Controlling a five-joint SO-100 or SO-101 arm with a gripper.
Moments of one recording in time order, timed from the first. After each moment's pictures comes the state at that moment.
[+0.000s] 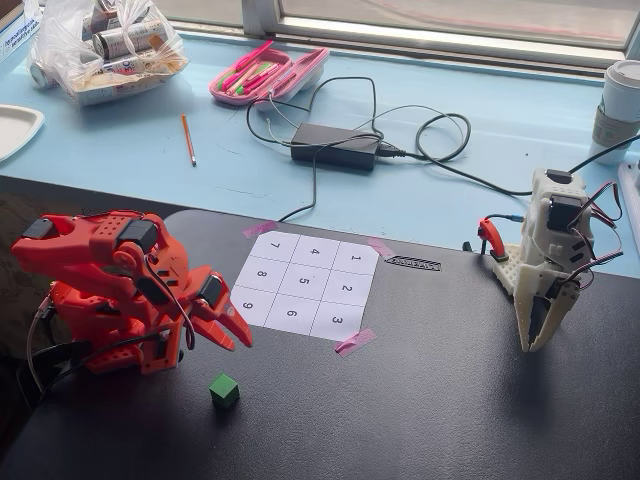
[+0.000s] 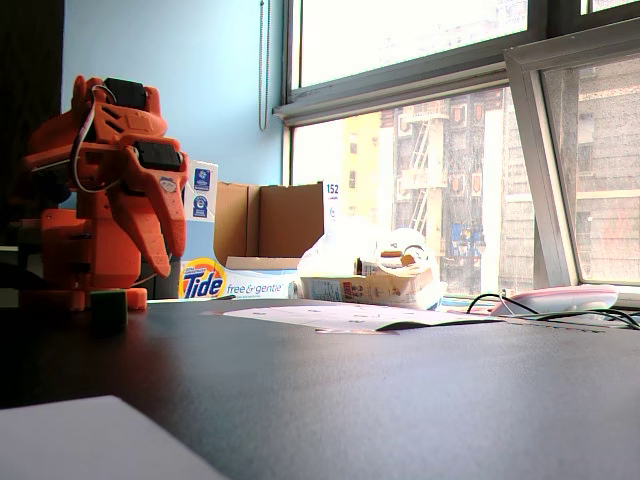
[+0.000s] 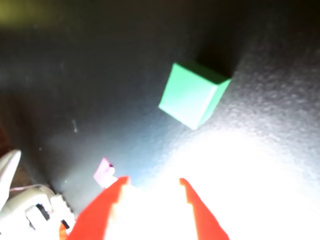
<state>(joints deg) 7.3 174.7 161.0 57.6 6.2</state>
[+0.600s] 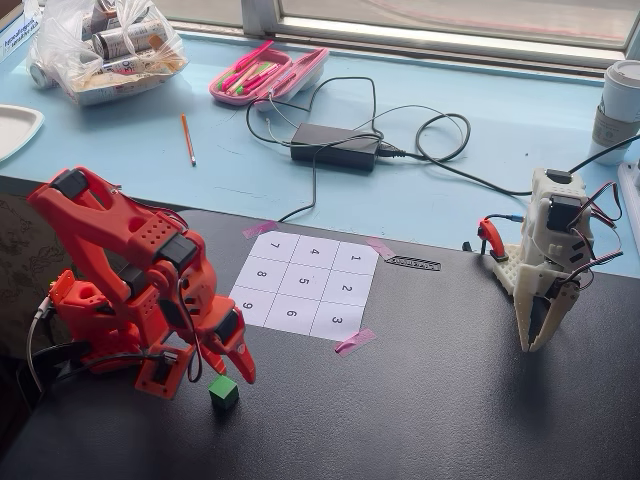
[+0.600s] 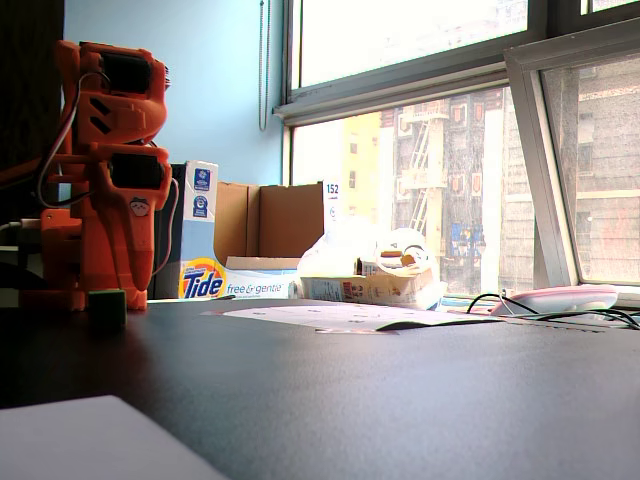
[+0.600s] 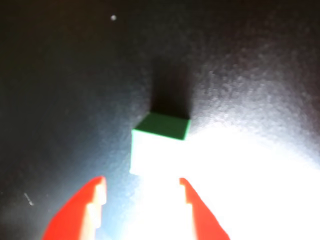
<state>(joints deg) 15.6 135.0 144.9 49.9 6.8</state>
